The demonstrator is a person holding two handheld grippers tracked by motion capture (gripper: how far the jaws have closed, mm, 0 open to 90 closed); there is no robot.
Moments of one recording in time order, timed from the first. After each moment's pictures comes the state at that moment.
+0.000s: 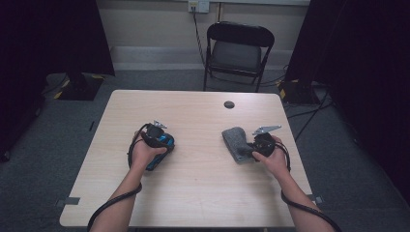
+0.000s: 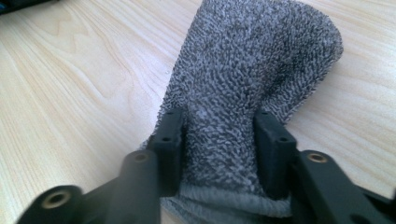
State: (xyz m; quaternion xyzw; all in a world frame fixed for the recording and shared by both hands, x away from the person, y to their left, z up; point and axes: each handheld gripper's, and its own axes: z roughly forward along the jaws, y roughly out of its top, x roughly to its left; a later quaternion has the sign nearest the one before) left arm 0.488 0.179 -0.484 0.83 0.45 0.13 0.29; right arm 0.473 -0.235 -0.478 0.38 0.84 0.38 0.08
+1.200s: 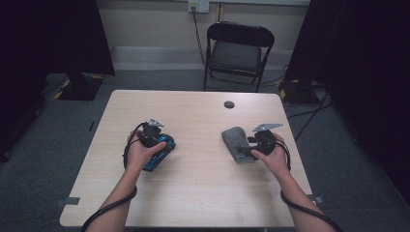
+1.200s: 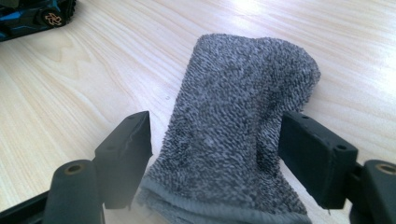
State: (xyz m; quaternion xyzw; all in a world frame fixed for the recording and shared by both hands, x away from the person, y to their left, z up) left arm 0.467 0.180 -0.455 0.82 0.44 0.12 0.35; right arm 0.469 -0.228 -0.459 0.39 0.83 0.39 0.11
